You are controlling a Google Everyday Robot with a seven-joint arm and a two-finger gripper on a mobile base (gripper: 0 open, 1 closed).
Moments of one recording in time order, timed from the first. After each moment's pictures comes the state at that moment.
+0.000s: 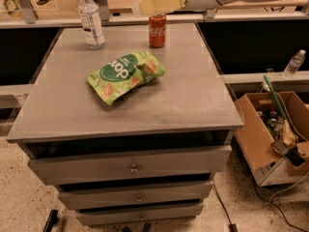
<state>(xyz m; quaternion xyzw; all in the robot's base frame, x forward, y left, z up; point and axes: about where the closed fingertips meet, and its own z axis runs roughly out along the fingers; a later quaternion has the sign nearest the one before) 0.650 -0.024 1.039 -0.34 0.77 0.28 0.46</state>
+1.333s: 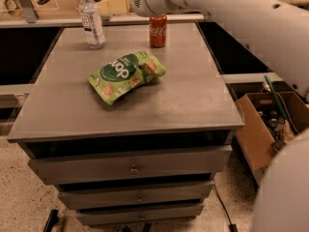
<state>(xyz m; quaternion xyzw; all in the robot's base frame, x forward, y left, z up) 0.762 0.070 0.997 -0.24 0.80 0.23 0.50</state>
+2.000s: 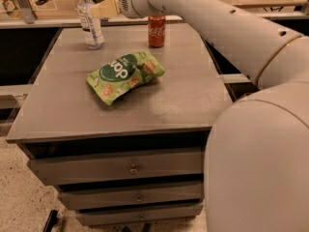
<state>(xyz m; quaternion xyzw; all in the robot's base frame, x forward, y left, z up) 0.814 0.103 0.971 -0.26 0.79 0.22 0.51</state>
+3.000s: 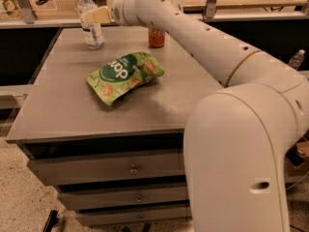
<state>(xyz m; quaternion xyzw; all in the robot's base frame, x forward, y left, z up) 0.864 0.140 0.947 -0.27 0.75 0.24 0.56</state>
